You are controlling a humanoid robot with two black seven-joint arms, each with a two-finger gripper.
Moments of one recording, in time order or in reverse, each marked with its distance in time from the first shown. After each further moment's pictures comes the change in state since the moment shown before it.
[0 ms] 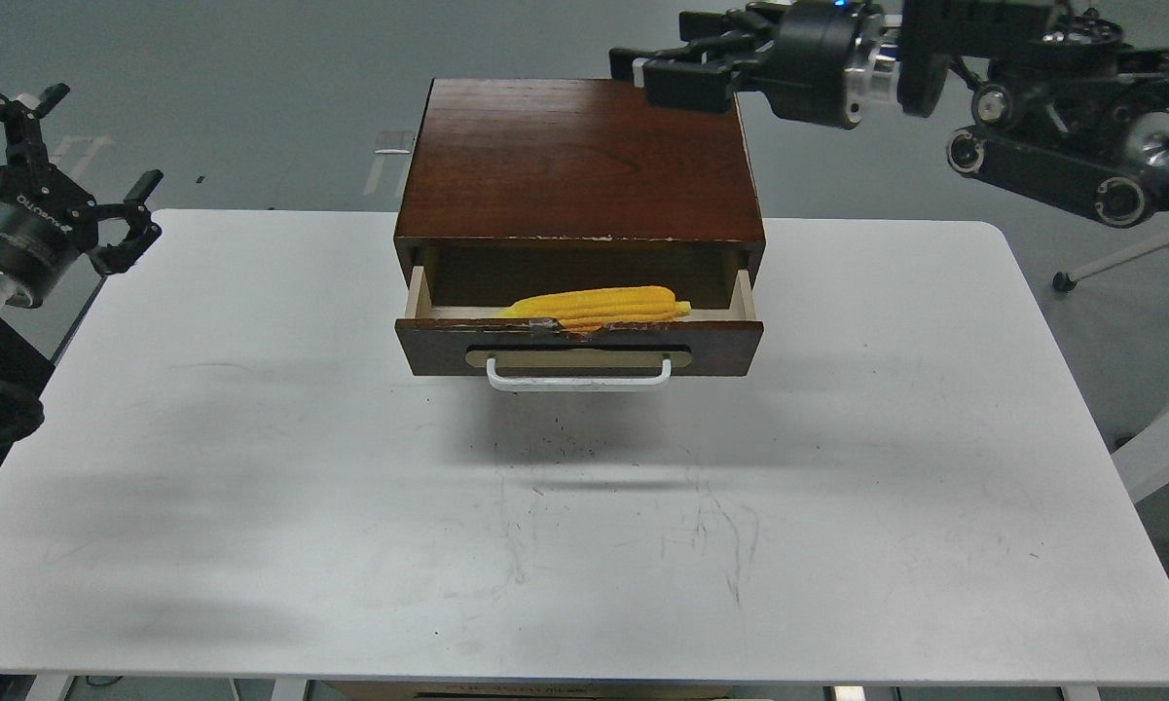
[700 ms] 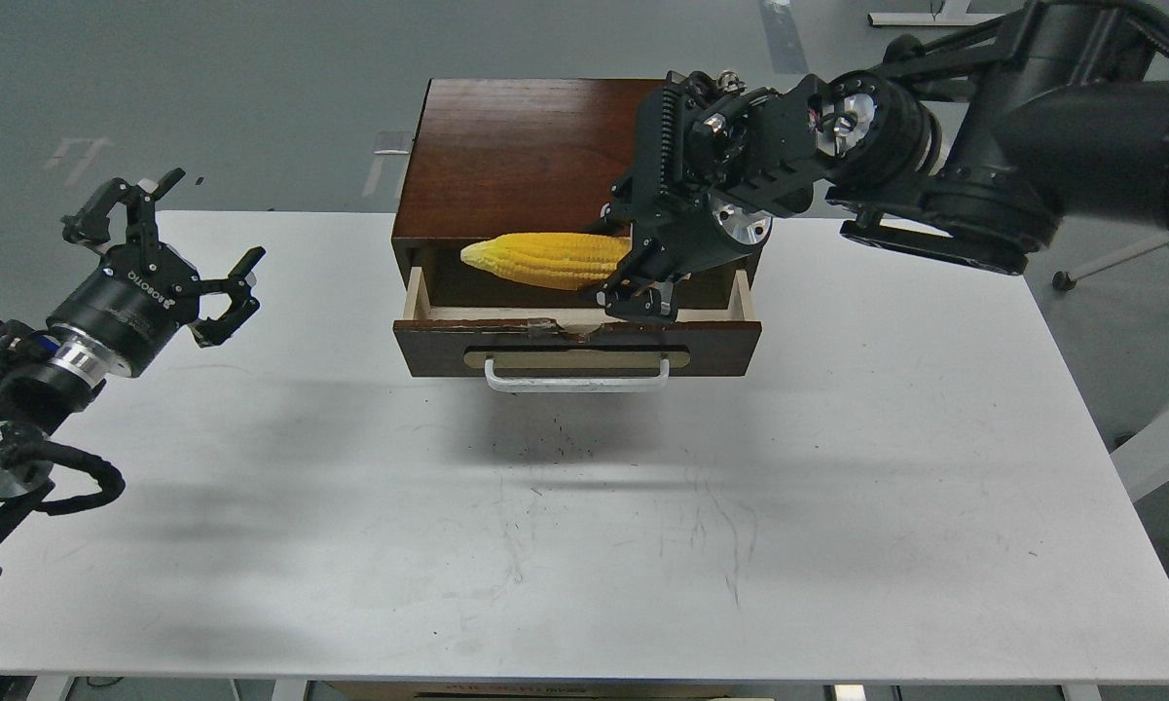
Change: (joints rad) left arm 0.134 -0.084 -0.012 -0.131 -0.004 0.000 0.007; right arm 0.217 0.370 -0.377 0.001 -0.683 0.001 0.000
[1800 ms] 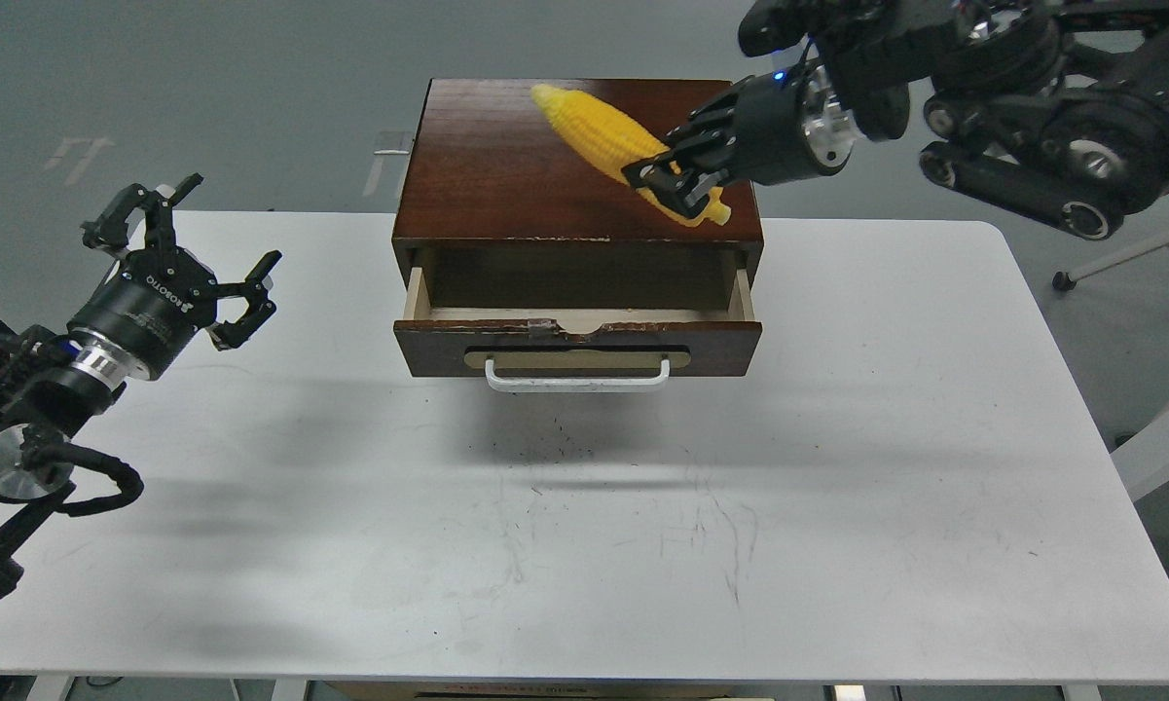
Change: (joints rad) left arm 0.000 -0.033 -0.003 0.002 0.001 0.000 0.000; right arm -0.069 -0.184 0.249 -0.030 0.202 0.240 0.000
